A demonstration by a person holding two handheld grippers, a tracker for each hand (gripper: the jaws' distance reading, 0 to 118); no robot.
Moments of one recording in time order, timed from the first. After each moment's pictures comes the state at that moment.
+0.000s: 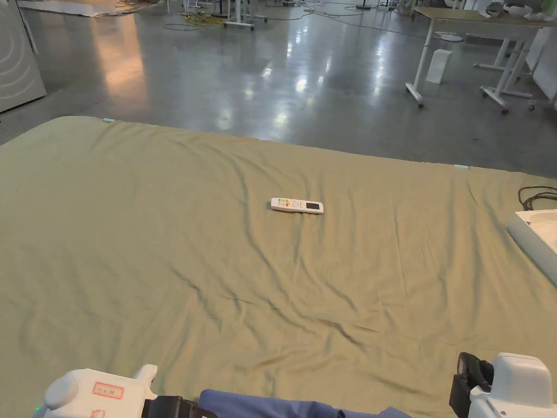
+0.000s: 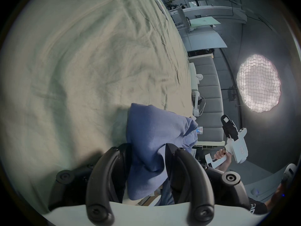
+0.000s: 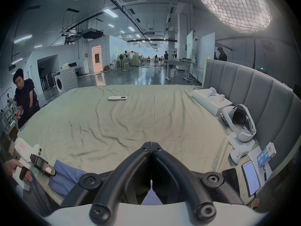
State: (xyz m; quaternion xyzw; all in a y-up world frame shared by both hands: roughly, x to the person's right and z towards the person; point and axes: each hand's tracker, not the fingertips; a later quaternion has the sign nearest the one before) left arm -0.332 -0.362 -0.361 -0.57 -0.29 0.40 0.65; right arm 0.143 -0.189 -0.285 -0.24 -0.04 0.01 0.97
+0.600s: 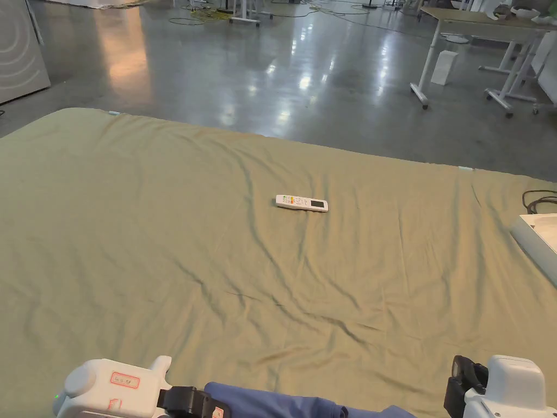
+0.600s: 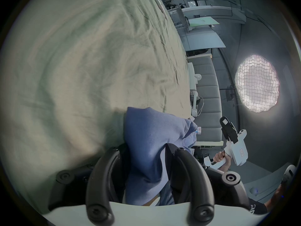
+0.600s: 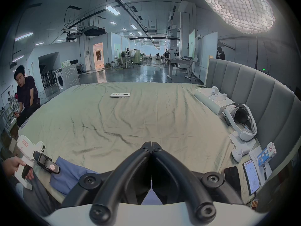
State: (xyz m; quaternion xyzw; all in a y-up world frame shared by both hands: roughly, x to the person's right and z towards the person) left arm -0.320 -0.365 -0.367 -0.57 -0.31 0.40 0.65; right arm 0.132 -0.191 -0.284 -0.25 -0.03 0.01 0.97
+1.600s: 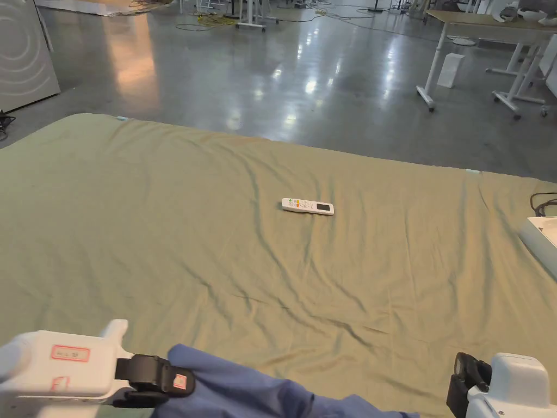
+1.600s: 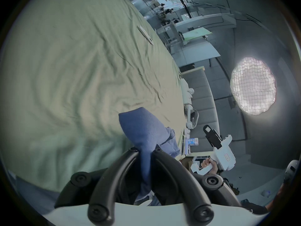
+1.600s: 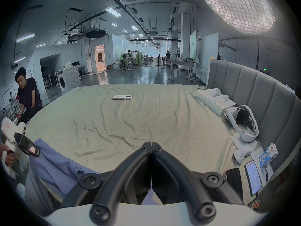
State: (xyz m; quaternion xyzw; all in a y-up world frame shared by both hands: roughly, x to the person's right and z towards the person) left arm -0.378 -0.244 -0.336 -0.50 -0.24 0.39 0.73; right arm 0.129 -0.187 -0.285 -0.24 -0.02 0.01 0.97
